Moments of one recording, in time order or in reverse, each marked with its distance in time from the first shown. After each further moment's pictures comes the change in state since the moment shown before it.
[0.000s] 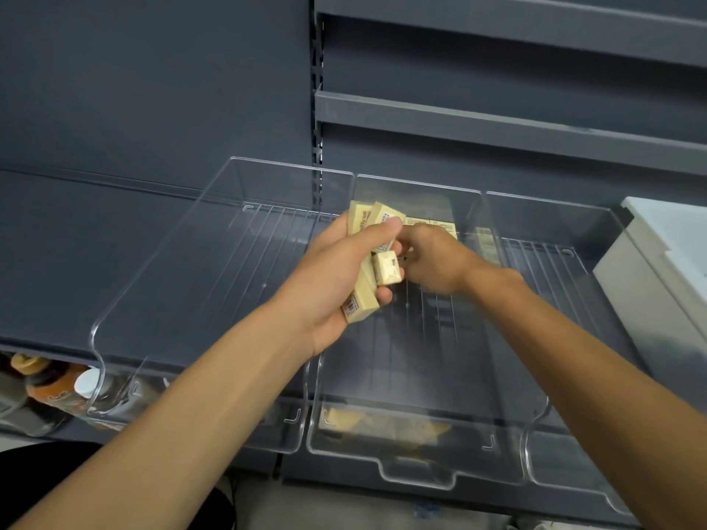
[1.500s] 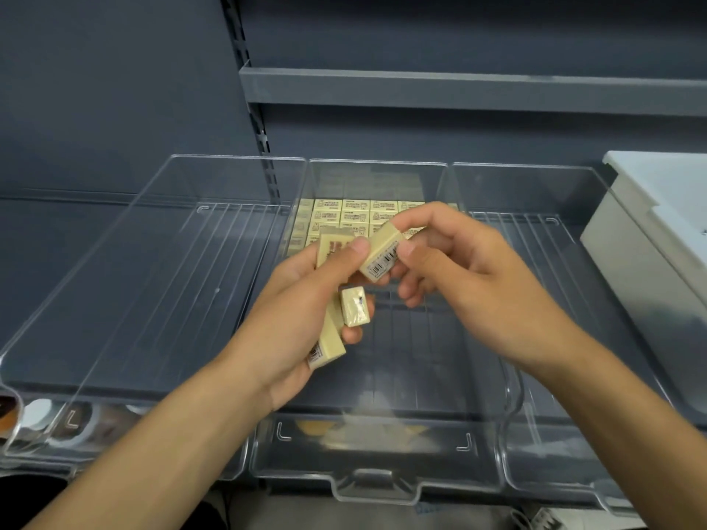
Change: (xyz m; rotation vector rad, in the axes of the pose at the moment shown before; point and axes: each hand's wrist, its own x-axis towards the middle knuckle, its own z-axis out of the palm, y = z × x) left_hand -0.007 -0.034 0.016 0.117 -0.049 -0.012; right_hand -0.115 -0.007 -0.021 0.960 0.196 -0.132
